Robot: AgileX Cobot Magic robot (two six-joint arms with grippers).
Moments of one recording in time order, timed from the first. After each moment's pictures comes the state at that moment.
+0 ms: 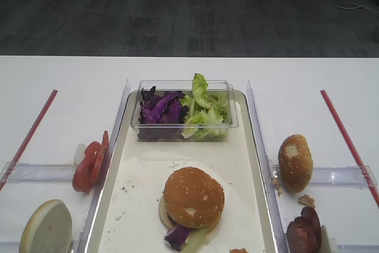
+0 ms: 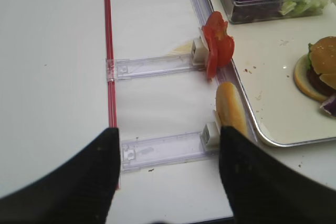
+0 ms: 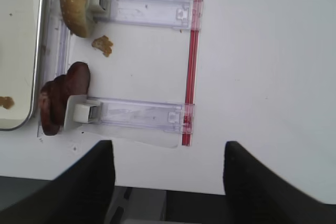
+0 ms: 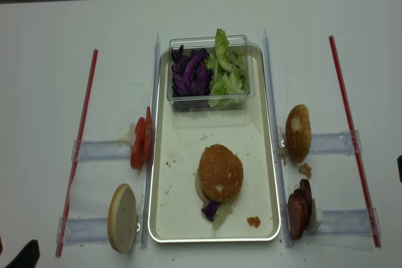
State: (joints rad) left arm -0.09 -0.02 -0.48 -0.05 1.18 -0.02; right arm 0.03 0.78 -0.77 0.08 1.25 -0.07
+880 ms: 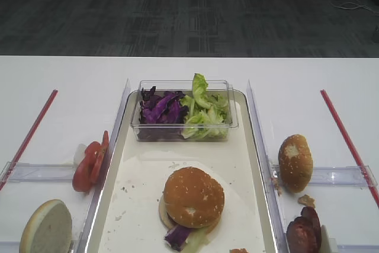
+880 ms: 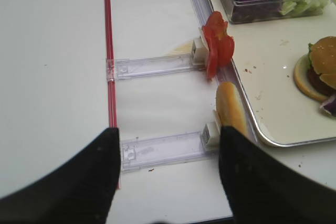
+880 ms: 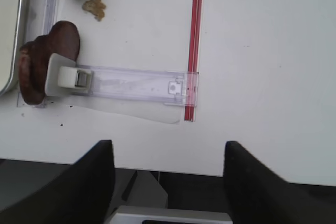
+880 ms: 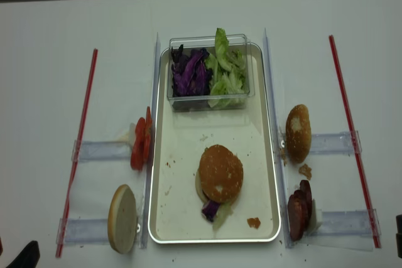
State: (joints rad) left arm -0.09 -0.02 -0.48 -0.05 1.18 -0.02; right arm 0.03 0.51 -0.52 0.08 1.22 -0.07
